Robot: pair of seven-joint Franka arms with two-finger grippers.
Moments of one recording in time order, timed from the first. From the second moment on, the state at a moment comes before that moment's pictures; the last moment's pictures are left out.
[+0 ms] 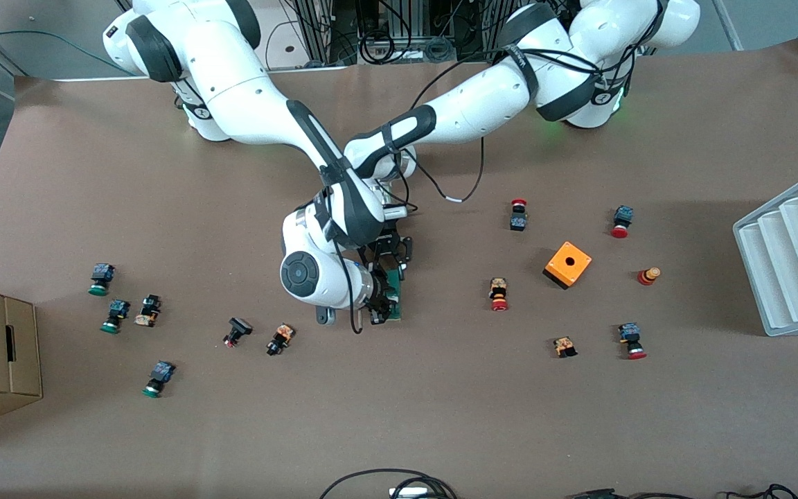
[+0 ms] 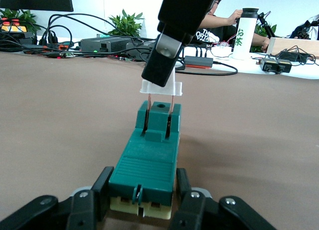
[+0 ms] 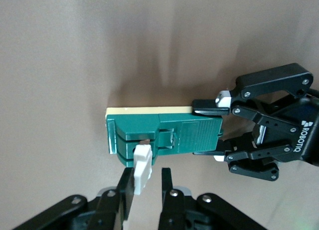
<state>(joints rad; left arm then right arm) -0.70 1.17 -0.58 -1.49 2.05 1.63 -2.50 0.78 0.81 -0.25 -1.38 0.69 2.17 1.75</state>
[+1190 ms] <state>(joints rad) -0.70 1.17 -0.58 -1.50 2.05 1.63 -2.50 0.78 0.74 -0.20 -1.49 0.62 2.20 1.74</state>
